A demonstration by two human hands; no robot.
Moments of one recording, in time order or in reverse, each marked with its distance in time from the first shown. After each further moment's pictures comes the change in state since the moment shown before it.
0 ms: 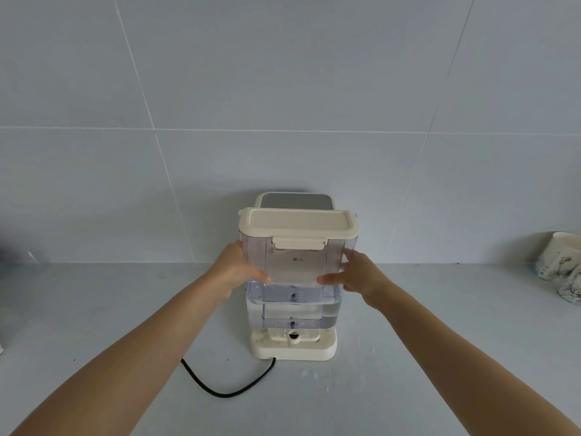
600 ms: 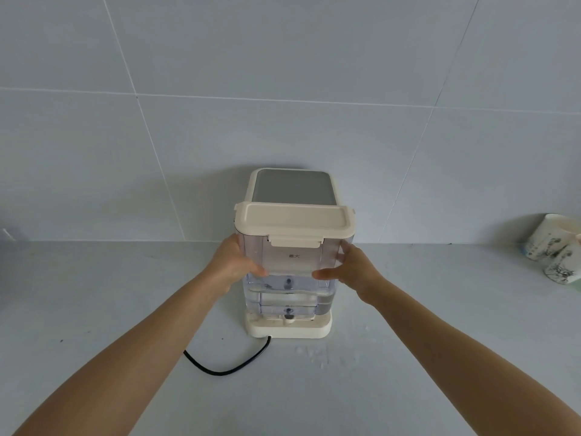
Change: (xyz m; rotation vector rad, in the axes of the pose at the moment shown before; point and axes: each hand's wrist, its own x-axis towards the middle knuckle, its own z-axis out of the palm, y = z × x) left_hand 0.017 -0.033 0.011 -0.056 -0.016 0.025; right_hand 0.011 0.030 0.014 0.041 0.018 0.014
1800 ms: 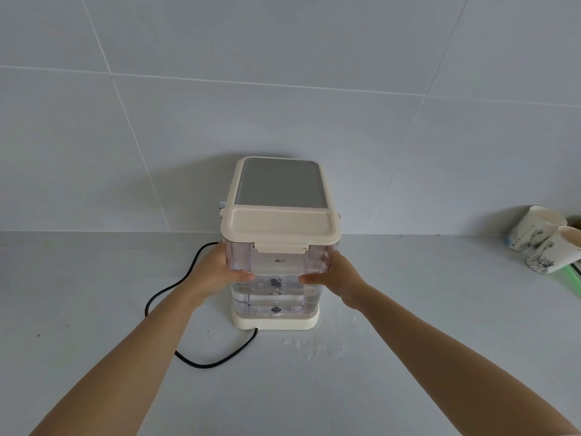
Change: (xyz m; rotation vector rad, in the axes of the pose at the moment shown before) left_hand 0.010 -0.043 0.000 0.082 -0.132 0.139; right_hand 0.012 0.036 0.004 -0.091 -0.011 0.060
